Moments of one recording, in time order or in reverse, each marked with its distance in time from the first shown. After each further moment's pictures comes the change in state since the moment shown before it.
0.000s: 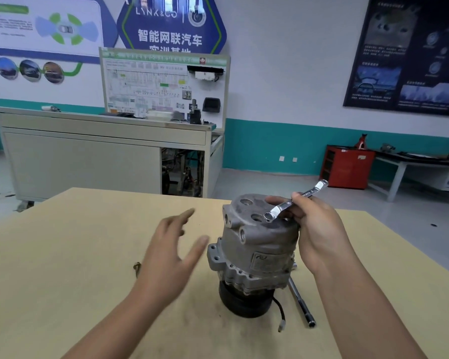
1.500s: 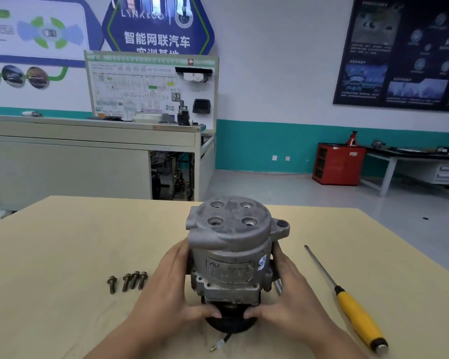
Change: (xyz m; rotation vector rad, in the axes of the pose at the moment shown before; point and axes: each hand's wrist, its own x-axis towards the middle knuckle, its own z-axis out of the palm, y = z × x) left_hand -0.003 -0.030 0.047 0.070 -0.227 0.295; right_hand 0.004 0.102 -0.089 -1.004 -0.360 -0.271
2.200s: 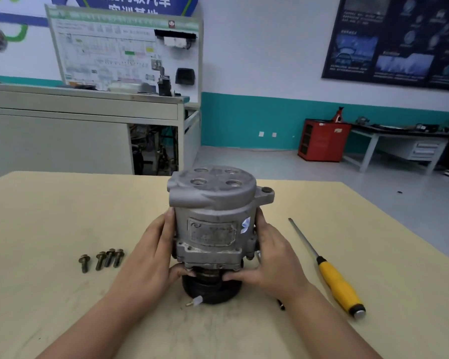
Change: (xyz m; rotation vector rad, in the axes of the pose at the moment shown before) left_hand 0.004 -0.008 0.016 0.304 0.090 0.213; right_hand 0.013 0.005 0.002 -0.239 0.209 -0.282
